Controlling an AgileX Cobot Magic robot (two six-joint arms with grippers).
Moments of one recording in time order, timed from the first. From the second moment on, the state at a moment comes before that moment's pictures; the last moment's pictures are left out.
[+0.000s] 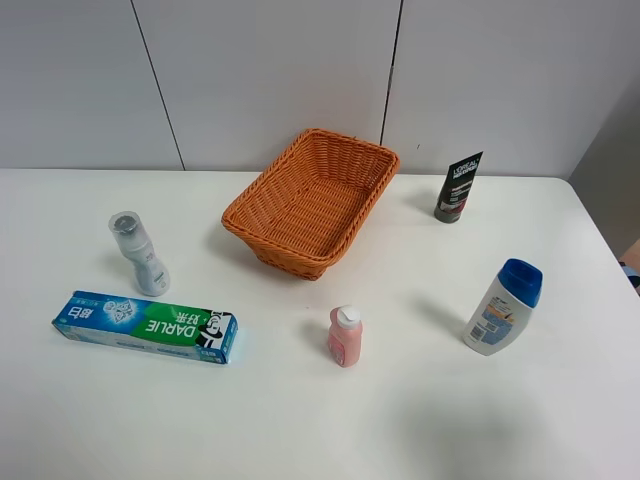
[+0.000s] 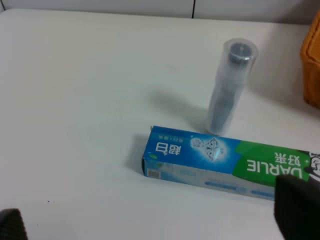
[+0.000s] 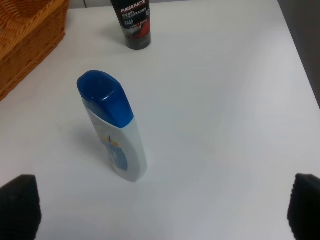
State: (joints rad) left arm 0.02 -0.01 -0.51 0.08 1.05 -0.14; right arm 0.00 0.00 -0.50 0.05 1.06 0.01
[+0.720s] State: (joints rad) left arm 0.02 0.05 -0.53 0.09 0.91 -0.16; right arm 0.00 0.00 -0.50 0.05 1.06 0.01
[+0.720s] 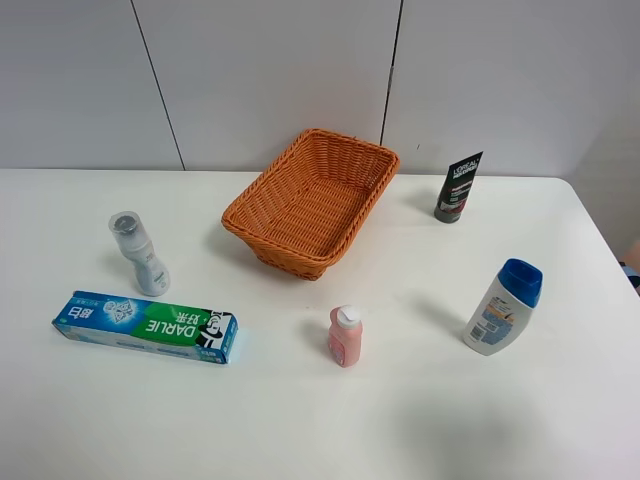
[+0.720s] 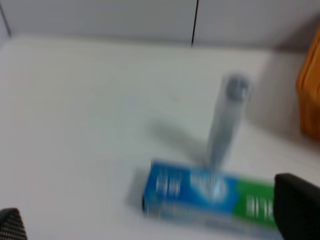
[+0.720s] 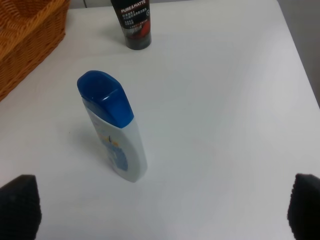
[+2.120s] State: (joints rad) left arm -0.17 1.04 -0.20 -0.08 -0.32 -0.16; right arm 0.00 0.00 -0.50 0.05 1.06 0.01
